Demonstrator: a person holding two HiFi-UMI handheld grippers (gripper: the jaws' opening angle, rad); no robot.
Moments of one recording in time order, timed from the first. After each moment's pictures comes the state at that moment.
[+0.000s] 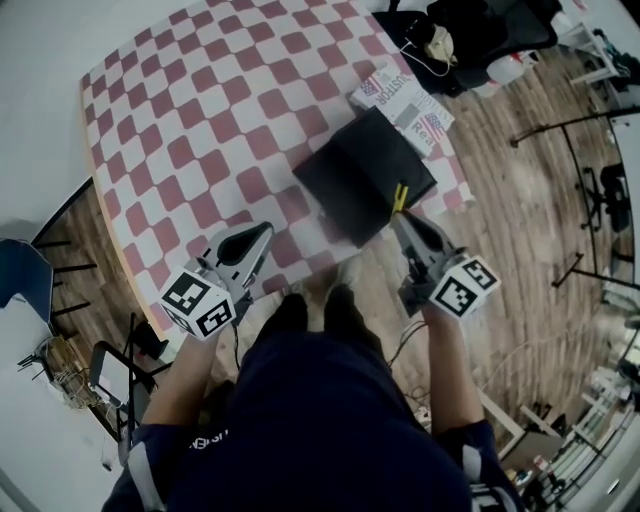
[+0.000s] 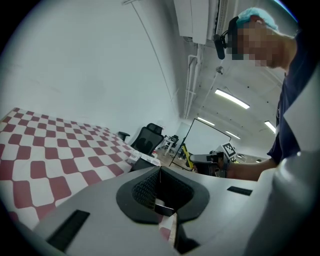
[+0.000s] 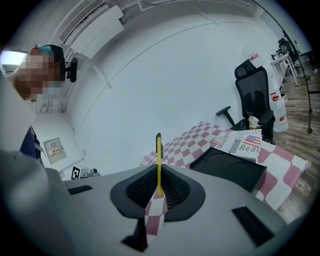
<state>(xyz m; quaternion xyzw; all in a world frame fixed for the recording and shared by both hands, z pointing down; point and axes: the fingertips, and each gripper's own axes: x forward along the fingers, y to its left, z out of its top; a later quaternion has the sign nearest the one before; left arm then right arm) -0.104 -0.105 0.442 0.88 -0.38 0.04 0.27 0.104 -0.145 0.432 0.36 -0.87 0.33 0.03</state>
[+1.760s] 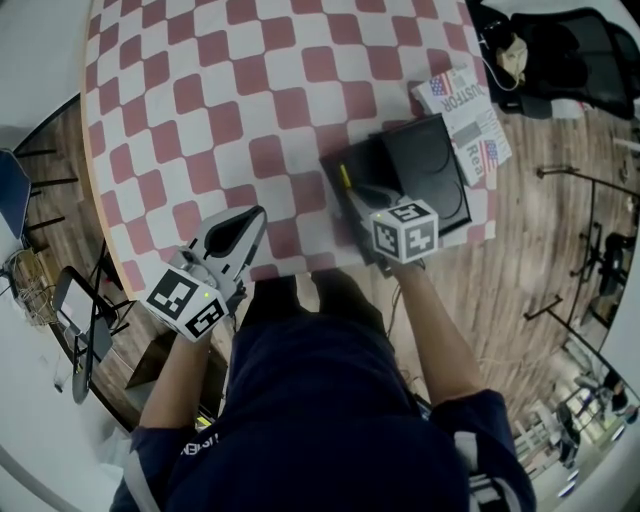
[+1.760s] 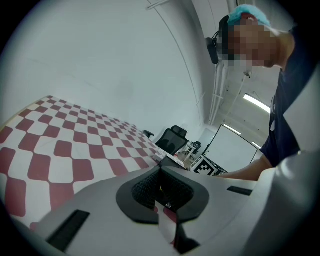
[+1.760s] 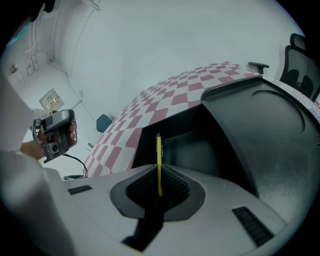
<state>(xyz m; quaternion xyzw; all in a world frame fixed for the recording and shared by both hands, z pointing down) -0.149 -0.133 0.506 0.80 -0.49 0.02 0.33 -0.007 -0.194 0.658 0.20 -0.83 0.35 0.38</state>
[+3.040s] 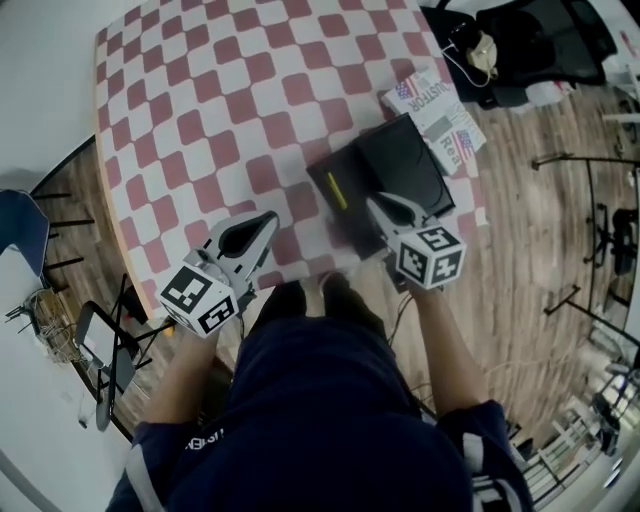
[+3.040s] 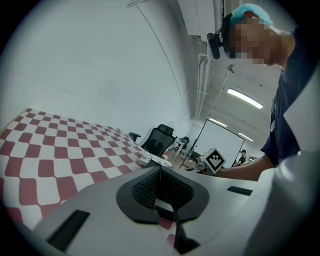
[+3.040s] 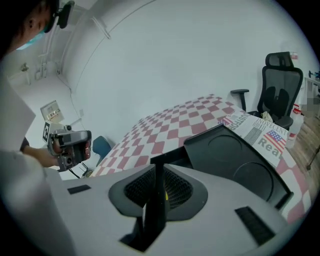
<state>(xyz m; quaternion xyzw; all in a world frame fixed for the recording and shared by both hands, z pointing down) -0.114 -0.134 0.457 0.85 -0.44 0.04 0.28 0.043 -0.198 0.551 0.29 -0.86 0.32 0.26</state>
